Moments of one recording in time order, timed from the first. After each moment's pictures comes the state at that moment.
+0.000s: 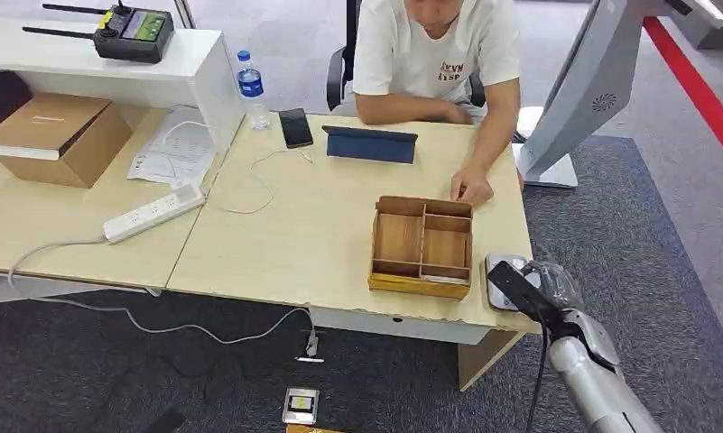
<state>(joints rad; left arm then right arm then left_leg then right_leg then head) -0.13 0.15 0.50 -0.19 -0.93 0.19 0.02 -0.56 -0.24 0.35 -0.53 0.70 -0.22 -0.25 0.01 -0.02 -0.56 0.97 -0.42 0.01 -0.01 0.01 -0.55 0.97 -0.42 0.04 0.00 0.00</state>
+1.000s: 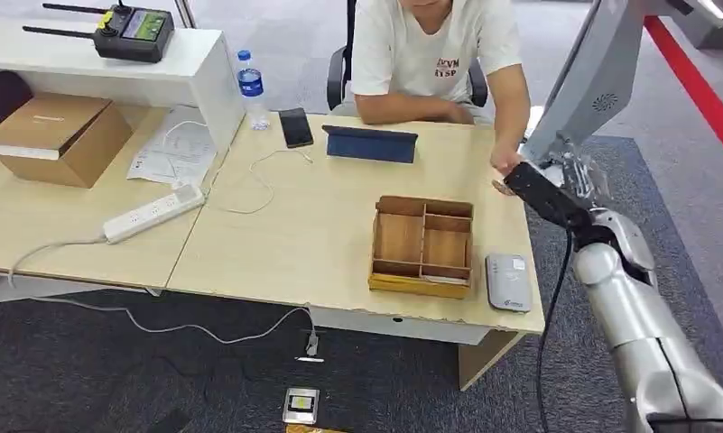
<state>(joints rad) -0.13 0.15 0.49 -0.19 -0.99 0.17 -0.02 -0.85 -0.25 0.33 -0.71 0.77 -0.11 -0.26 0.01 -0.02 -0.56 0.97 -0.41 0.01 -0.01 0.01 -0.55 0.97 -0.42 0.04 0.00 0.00</state>
